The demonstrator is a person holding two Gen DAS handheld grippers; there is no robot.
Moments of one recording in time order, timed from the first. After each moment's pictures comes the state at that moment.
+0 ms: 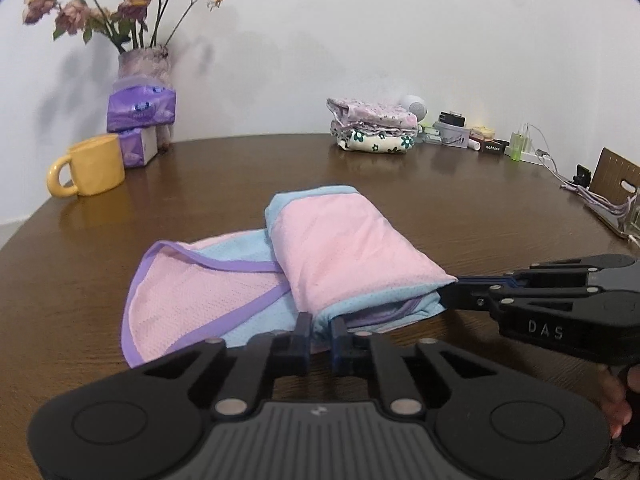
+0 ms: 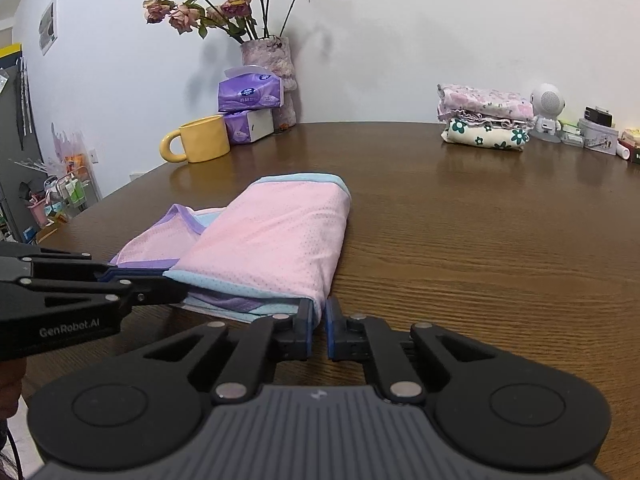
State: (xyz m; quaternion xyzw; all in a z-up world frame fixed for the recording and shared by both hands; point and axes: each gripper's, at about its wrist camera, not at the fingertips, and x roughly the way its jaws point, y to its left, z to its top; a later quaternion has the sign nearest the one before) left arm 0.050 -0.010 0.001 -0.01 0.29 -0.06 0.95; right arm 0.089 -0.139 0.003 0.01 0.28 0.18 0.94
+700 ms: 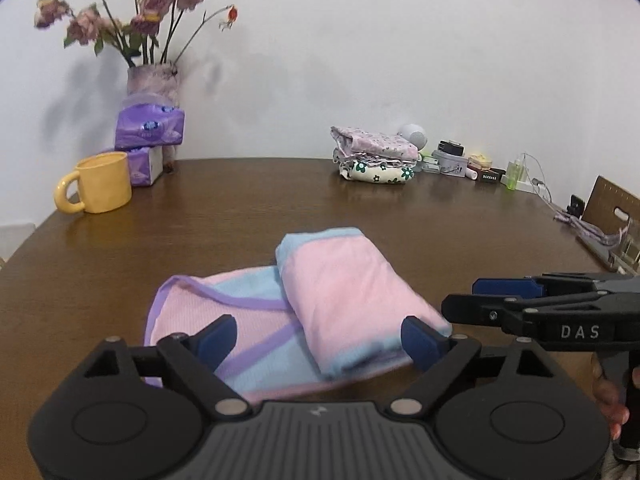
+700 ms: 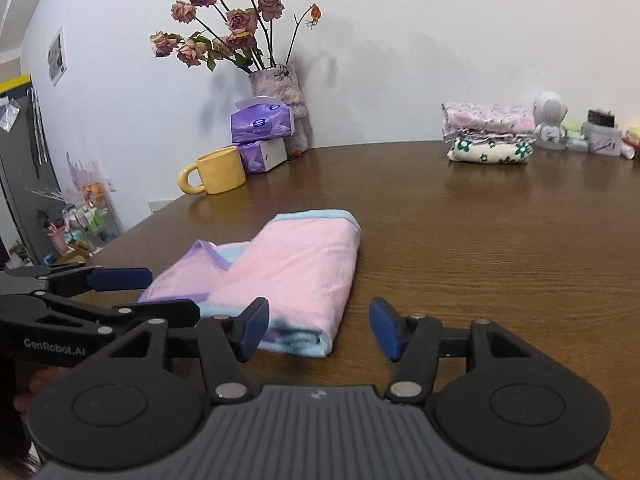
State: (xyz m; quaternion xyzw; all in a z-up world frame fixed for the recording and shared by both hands) left arm 0.052 0.008 0.034 -0.04 0.27 -0.07 0.96; right arm 0.089 -0.156 0.034 0.05 0.27 0.21 0.94
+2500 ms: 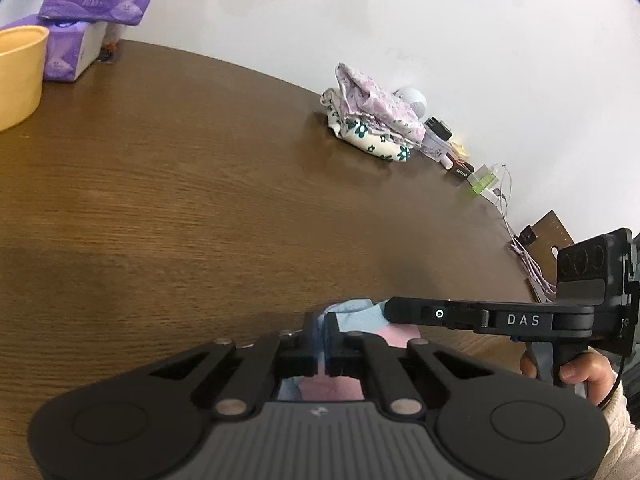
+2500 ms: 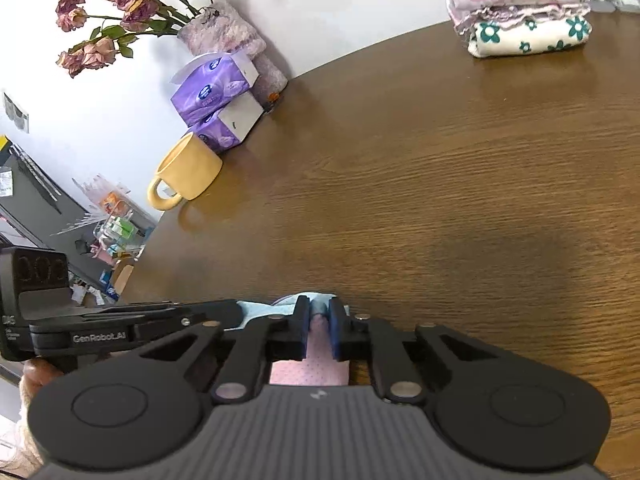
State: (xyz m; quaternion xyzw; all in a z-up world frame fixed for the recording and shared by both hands) left arm 0.237 0.085 0.015 -0.19 0.41 -0.21 0.87; right arm 0.282 -0.167 0.020 0.19 0.45 0.24 0.84
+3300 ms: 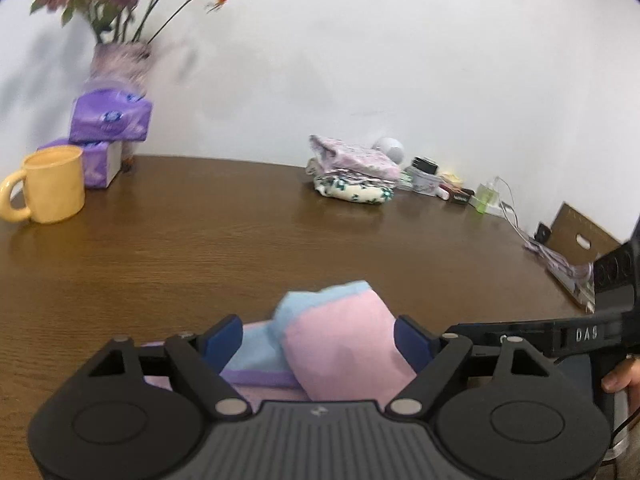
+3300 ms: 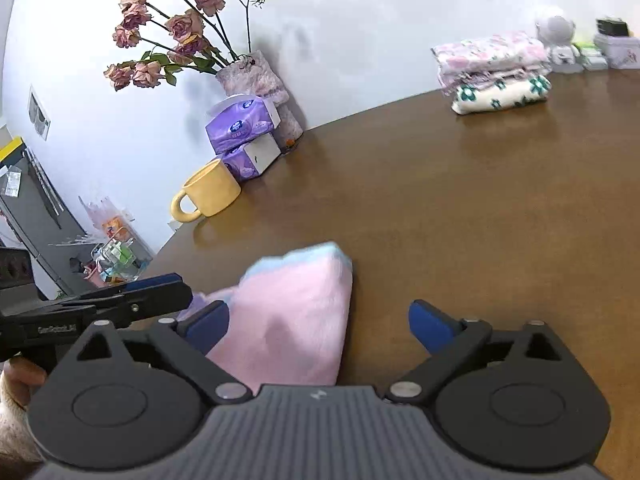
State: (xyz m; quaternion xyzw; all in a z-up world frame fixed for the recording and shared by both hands) left arm 0.118 0.044 0.044 -0.07 0.27 -0.15 0.95; right arm 0.171 -0.185 0.029 0.18 0.34 0.23 0.89
